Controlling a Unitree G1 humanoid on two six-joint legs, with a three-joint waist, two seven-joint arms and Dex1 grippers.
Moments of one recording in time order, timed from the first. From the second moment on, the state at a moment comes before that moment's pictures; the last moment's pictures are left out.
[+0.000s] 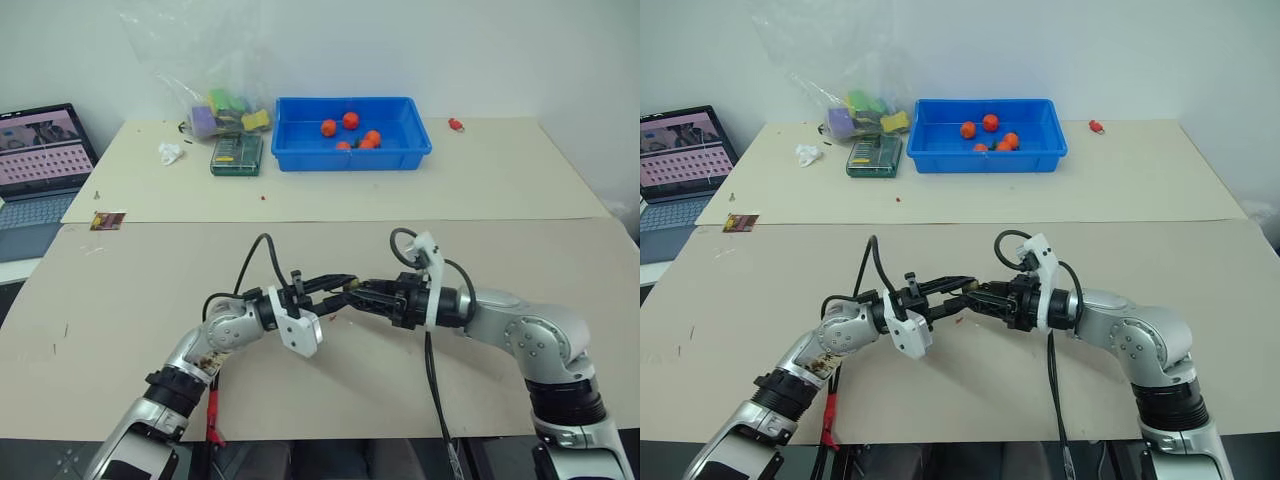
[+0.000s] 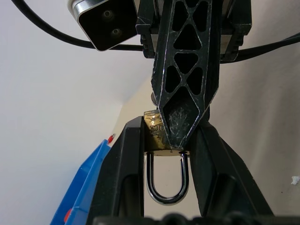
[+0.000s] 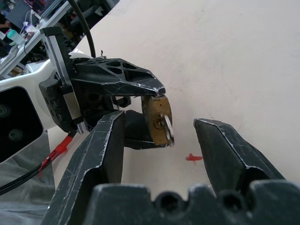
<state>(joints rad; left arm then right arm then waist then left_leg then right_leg) -0.41 0.43 -0.34 0.23 0.31 -0.84 -0.48 -0.39 -0.53 0.01 -0.35 0.93 1.07 0.56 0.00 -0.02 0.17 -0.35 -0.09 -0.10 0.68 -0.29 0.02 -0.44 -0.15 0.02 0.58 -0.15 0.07</state>
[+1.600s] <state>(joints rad) -0.42 0.43 -0.34 0.24 0.27 -0.87 -0.51 -0.43 -0.54 -0.01 -0.32 0.92 1.08 0.61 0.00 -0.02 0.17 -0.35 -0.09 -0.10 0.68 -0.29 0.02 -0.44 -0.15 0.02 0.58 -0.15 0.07</state>
